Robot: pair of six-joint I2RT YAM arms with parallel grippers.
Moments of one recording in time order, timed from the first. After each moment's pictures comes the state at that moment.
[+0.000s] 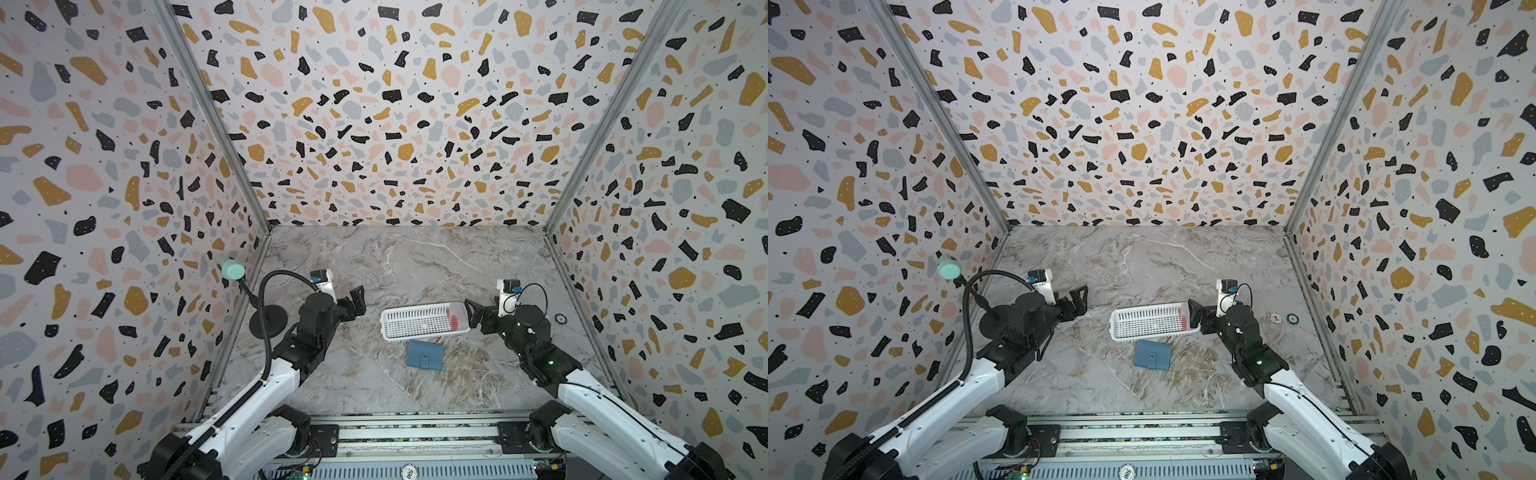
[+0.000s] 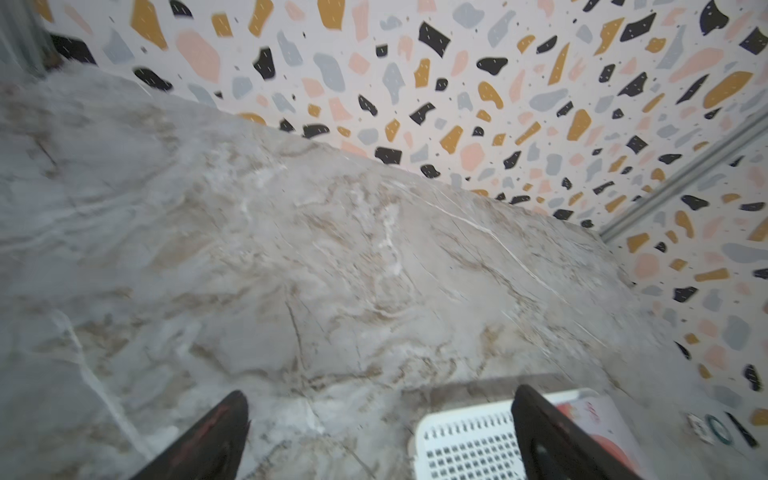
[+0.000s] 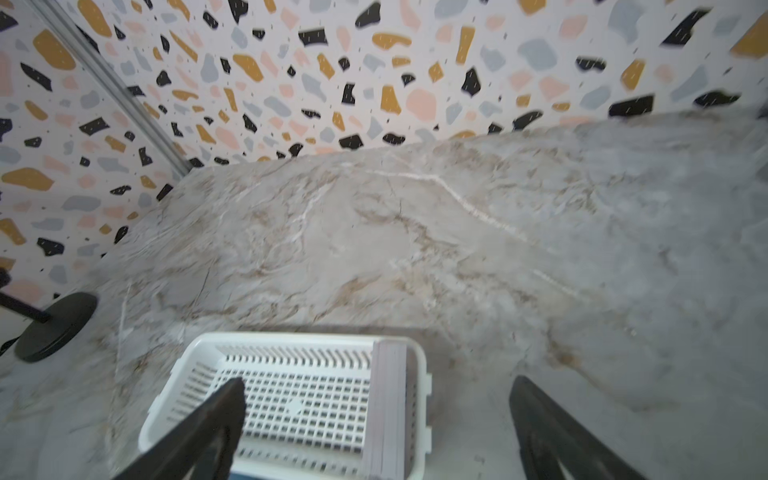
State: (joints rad) left arm -0.45 0.94 0.51 0.04 -0.12 -0.52; right arm 0.52 0.80 0.43 0.01 0.07 0.37
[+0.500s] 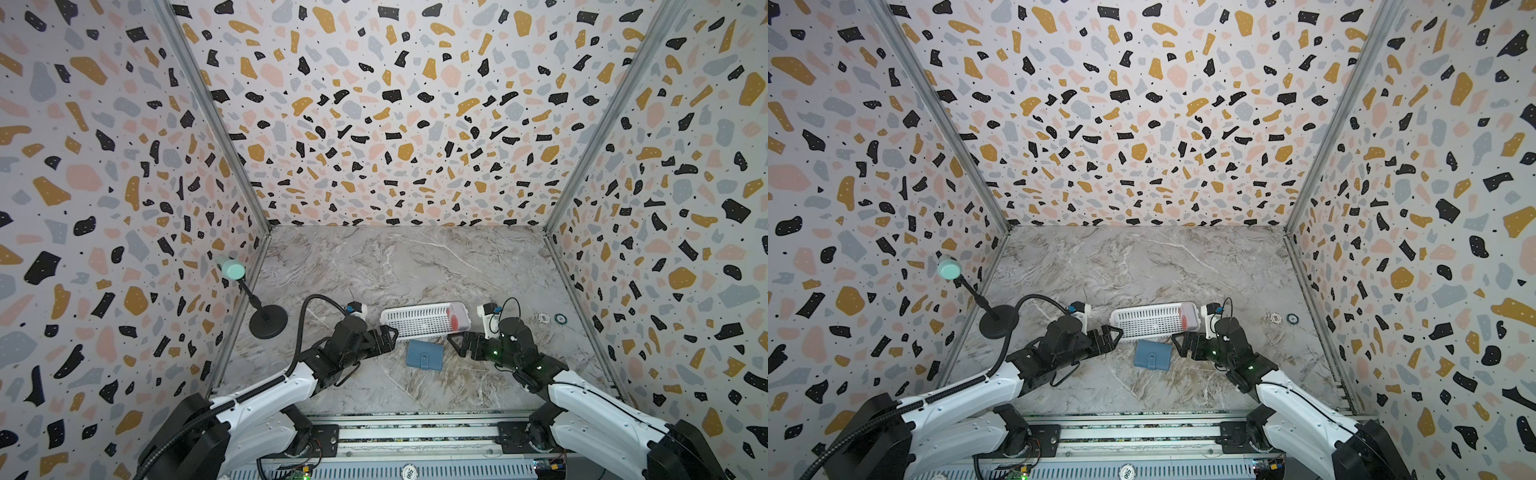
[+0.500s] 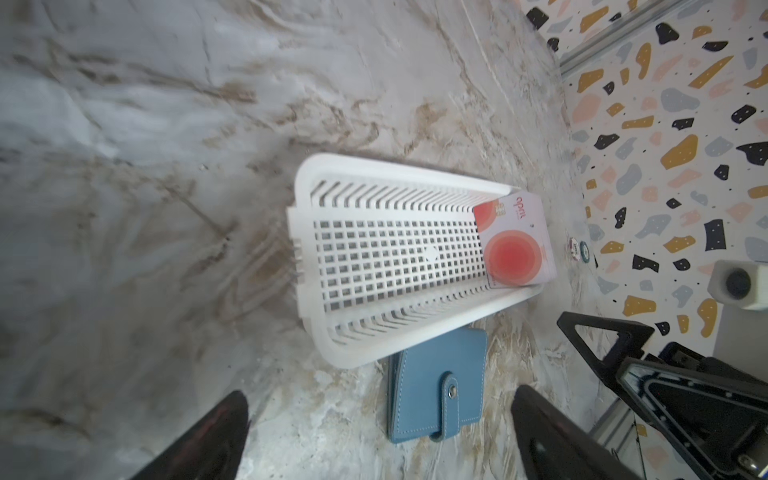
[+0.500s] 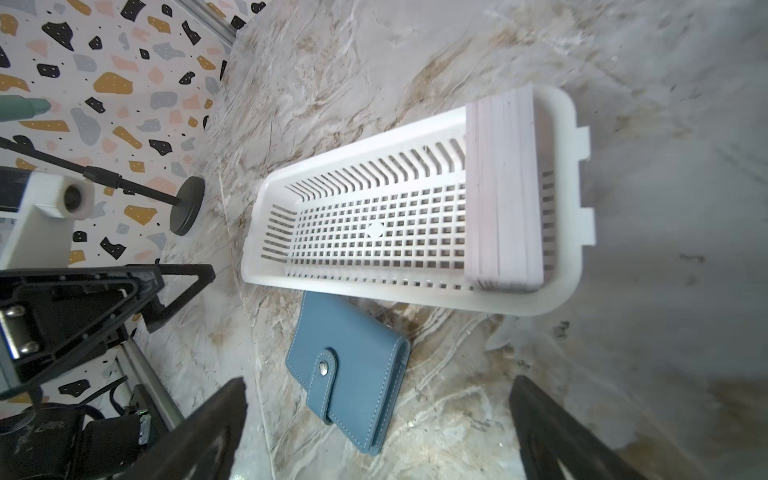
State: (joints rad) left arm -0.72 1.09 0.41 0.02 0.07 -0.88; right arm 0.57 0.92 0.30 0.04 -0.27 0.64
